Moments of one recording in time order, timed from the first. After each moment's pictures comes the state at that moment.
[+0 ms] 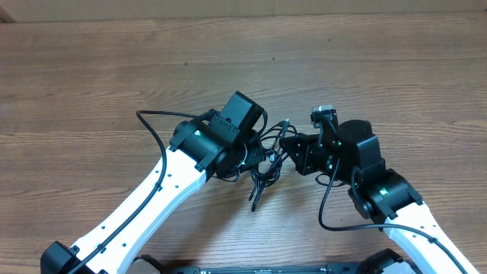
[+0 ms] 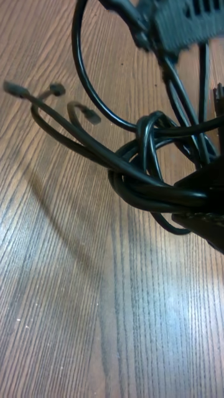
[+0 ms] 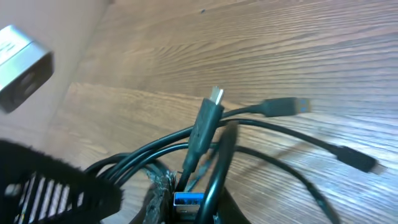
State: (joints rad) left arm -0.66 1.48 1.32 -1.04 0.14 -1.00; right arm 0.41 1.06 0.72 -0.27 -0.35 0.47
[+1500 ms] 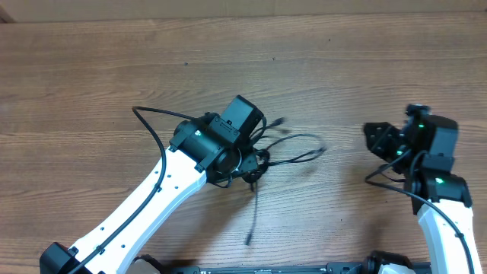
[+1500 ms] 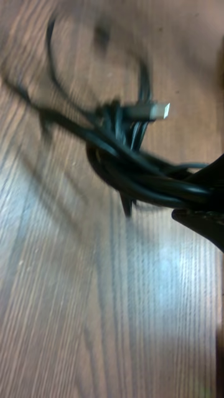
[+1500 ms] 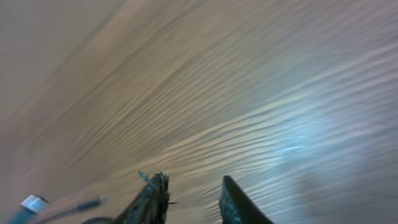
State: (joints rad) left arm -0.67 1.48 1.33 -1.16 0.05 -0.93; right arm -0.20 1.06 0.72 -0.44 -0.31 0.47
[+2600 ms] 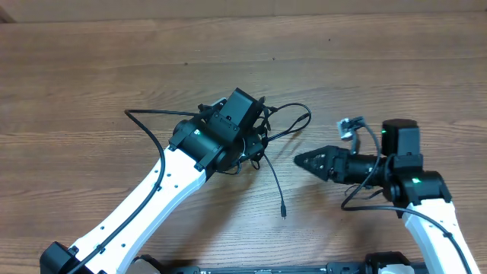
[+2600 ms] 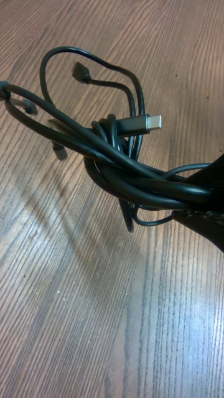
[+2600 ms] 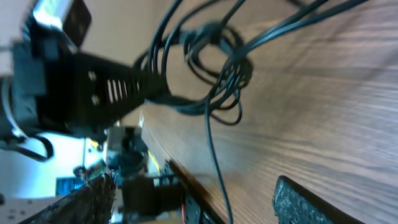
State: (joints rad) left arm -0.67 1.48 1.33 -0.99 -0.01 -1.14; right arm 0.07 1.06 0.72 -0.59 -1.02 0.38
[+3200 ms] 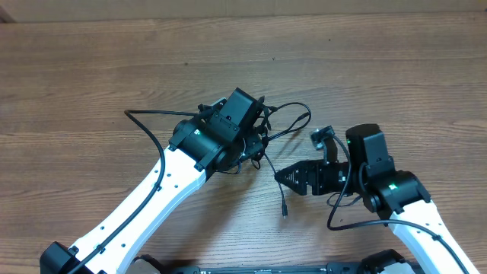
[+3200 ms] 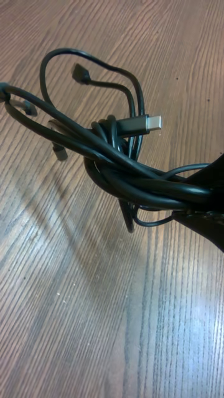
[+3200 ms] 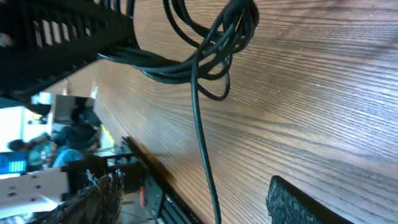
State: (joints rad) left arm -0.67 1.48 1.33 -0.98 -0.01 -1.15; right arm 0.33 1.06 0.72 -0.59 -0.76 0.38
